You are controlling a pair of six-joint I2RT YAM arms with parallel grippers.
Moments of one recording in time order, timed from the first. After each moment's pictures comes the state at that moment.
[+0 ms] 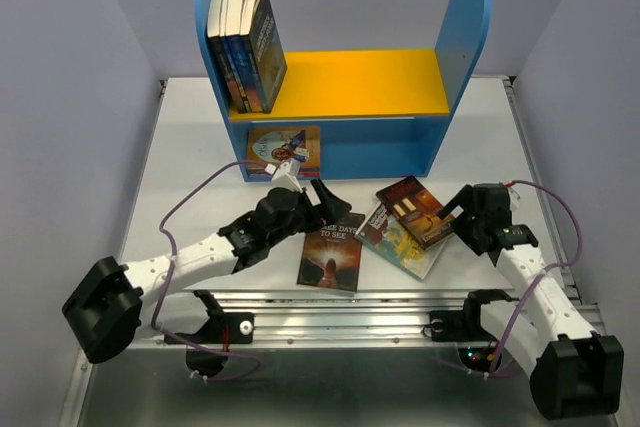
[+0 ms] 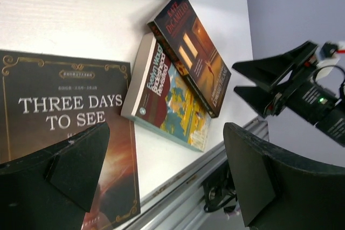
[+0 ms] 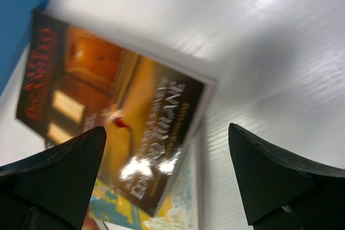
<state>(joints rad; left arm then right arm) -0.88 1.07 0.52 0.17 -0.10 -1.01 0.14 0.83 0.52 -0.54 0.17 0.84</state>
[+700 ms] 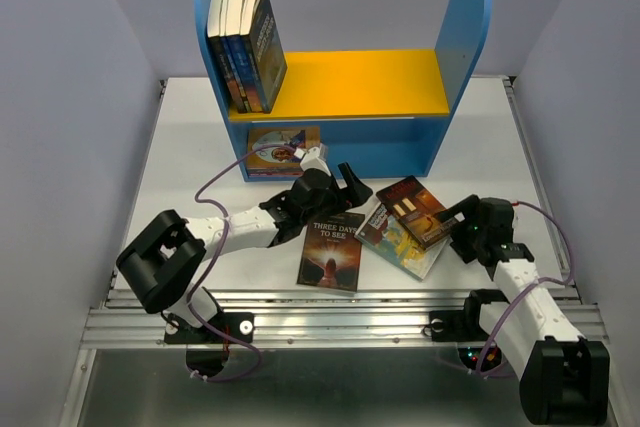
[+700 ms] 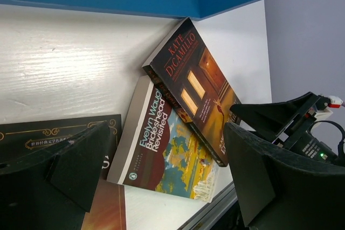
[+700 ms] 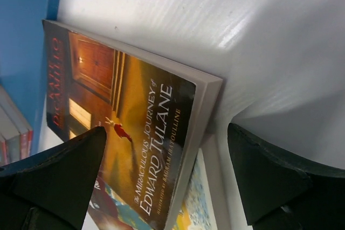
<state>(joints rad) -0.88 1.50 0.77 0.30 -0.13 -0.98 -0.03 0.80 0.32 -0.36 -0.02 1.00</state>
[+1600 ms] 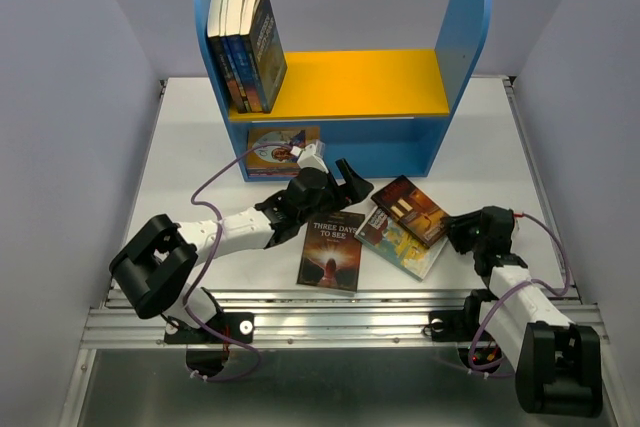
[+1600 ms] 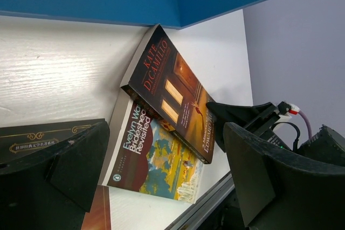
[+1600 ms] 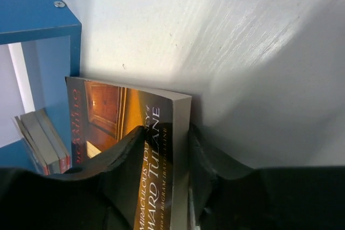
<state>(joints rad) -0.88 1.46 0.76 0.33 -0.13 -1.01 -0.08 0.87 0.15 0.01 -0.04 1.15</state>
